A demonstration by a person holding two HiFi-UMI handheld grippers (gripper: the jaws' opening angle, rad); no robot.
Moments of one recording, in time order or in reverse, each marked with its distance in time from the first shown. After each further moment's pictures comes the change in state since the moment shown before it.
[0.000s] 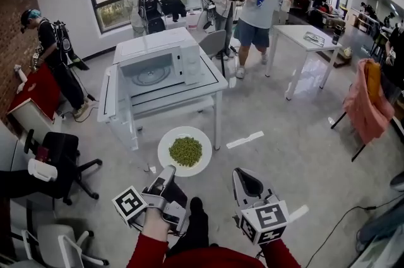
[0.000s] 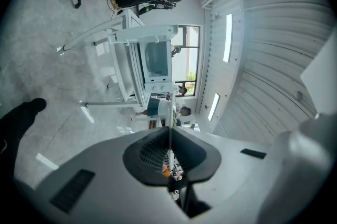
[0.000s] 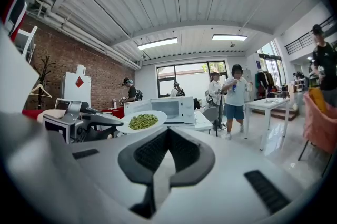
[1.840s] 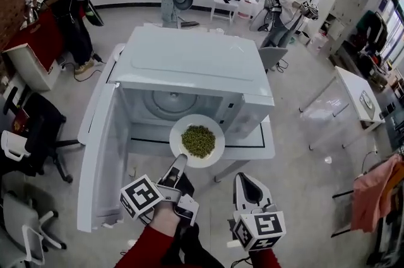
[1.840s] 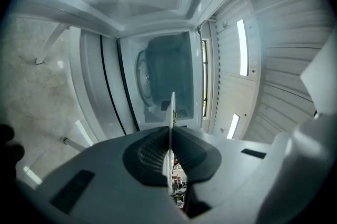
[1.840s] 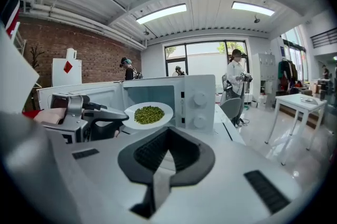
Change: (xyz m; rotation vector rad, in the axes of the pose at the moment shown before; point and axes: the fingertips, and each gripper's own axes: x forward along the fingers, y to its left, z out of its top) left arm 0.279 0.042 0.248 0.035 -0.197 0.089; right arm 0.389 -0.059 0.052 -0.067 0.204 0.106
